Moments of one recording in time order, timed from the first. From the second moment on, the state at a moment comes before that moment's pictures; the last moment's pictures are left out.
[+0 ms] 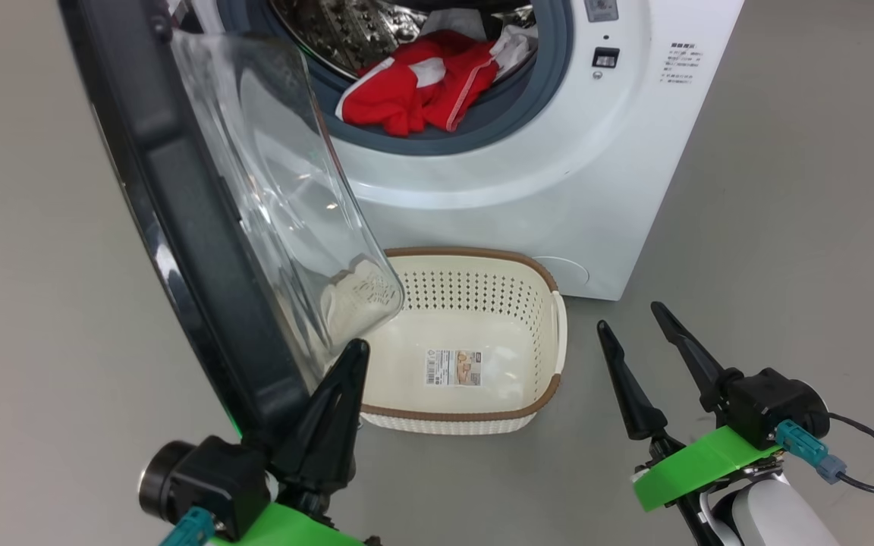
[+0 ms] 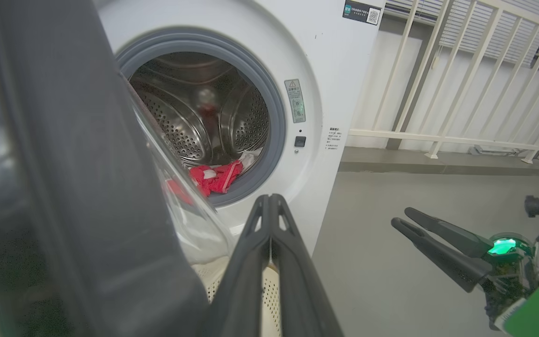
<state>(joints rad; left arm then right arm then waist) -0.09 0.08 -0.32 -0.22 -0.27 0.04 0.02 -0.17 -0.05 0.16 0.26 0.26 0.13 -0.26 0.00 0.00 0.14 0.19</state>
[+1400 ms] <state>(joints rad) -0.06 0.11 -0.25 -0.12 -0.26 0.14 0.00 -0.16 -0.05 0.18 0.28 0.26 0.13 -0.26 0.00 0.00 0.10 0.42</state>
